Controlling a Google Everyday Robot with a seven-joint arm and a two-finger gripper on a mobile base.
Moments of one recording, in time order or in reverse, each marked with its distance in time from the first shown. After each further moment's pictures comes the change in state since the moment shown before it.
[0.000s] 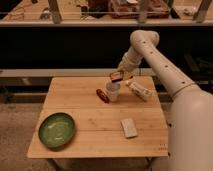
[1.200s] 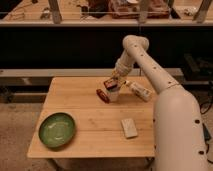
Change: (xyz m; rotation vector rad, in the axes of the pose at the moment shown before) arm -0.021 0.011 0.041 -0.106 -0.101 -0.123
